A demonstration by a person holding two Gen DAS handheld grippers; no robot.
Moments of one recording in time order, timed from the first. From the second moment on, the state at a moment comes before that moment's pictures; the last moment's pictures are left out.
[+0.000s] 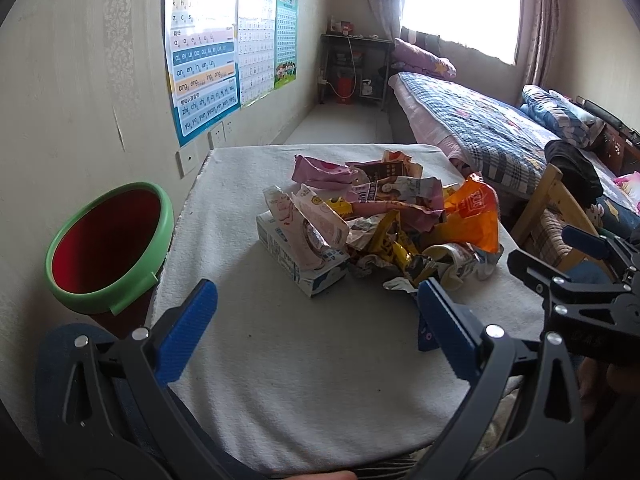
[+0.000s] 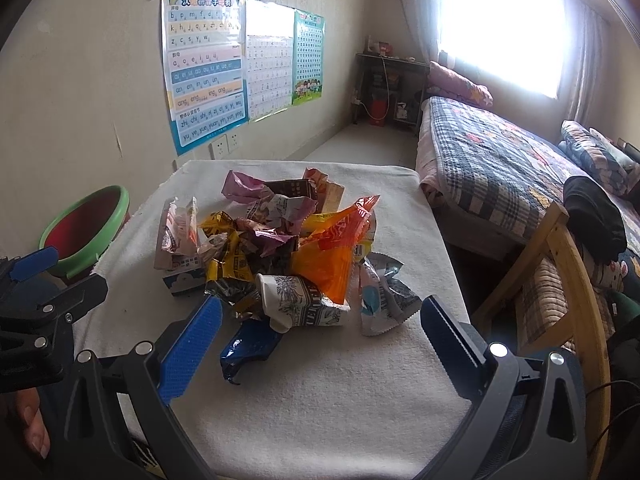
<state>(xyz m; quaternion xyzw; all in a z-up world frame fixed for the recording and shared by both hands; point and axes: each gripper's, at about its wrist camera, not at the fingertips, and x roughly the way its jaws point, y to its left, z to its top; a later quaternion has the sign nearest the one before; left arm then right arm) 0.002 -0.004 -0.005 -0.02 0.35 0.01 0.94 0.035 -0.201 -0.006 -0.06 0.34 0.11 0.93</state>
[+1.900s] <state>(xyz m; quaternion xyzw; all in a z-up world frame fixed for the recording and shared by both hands) 0.007 -0.001 -0.007 -0.04 0.36 0.00 0.93 0.045 -0.208 -0.006 -0.03 0.36 0.13 0.92</state>
